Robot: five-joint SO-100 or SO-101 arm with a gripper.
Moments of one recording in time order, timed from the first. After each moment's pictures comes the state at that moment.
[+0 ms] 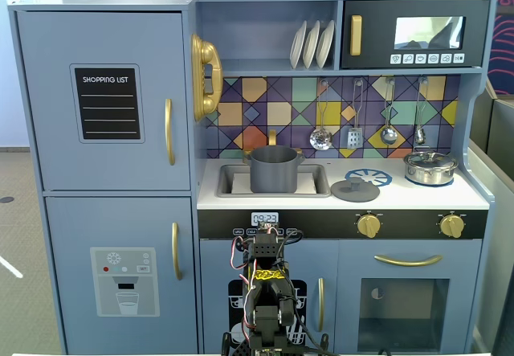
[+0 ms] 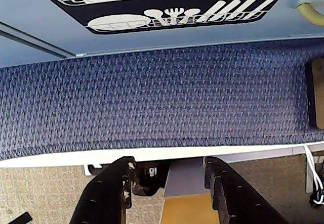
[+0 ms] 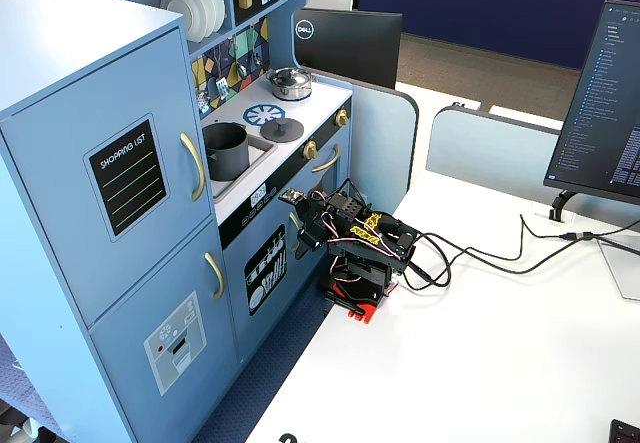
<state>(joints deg) -1.9 182.5 170.8 78.2 -88.4</state>
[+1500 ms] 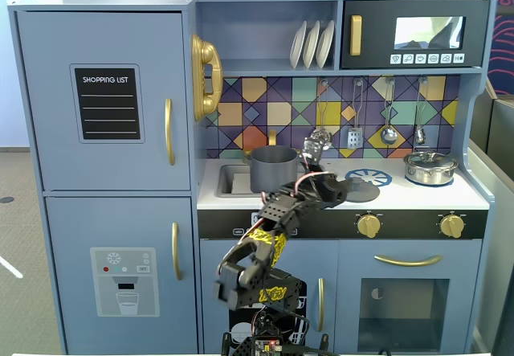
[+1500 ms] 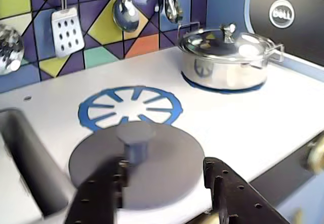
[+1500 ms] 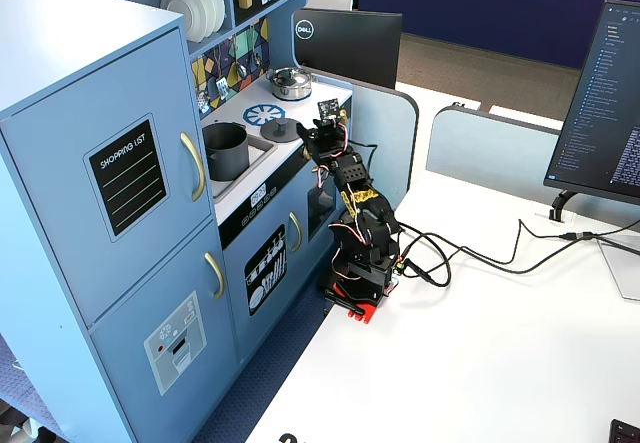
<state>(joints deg) 37.3 156.5 140.7 12.1 -91.7</state>
